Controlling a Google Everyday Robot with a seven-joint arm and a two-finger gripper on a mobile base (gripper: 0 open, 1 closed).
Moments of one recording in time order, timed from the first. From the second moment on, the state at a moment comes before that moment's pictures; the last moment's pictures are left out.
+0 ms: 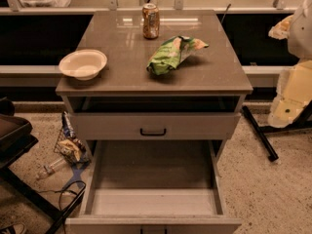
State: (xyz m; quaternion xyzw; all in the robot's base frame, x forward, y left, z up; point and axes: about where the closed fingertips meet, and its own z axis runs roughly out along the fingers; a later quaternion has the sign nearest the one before) arm 0.438 -0.214 0.985 -0.60 0.78 -0.05 0.17
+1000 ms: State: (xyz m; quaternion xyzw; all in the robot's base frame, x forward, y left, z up) arm 0.391 -0.207 0.883 -0.57 0.78 0.04 0.25
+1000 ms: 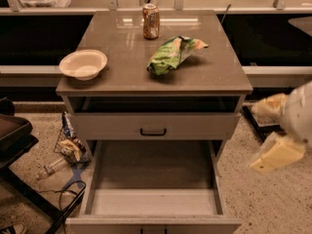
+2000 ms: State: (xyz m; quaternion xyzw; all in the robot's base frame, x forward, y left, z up) arm 0.337 -0.183 0.715 -0.54 0.77 0.13 0.30
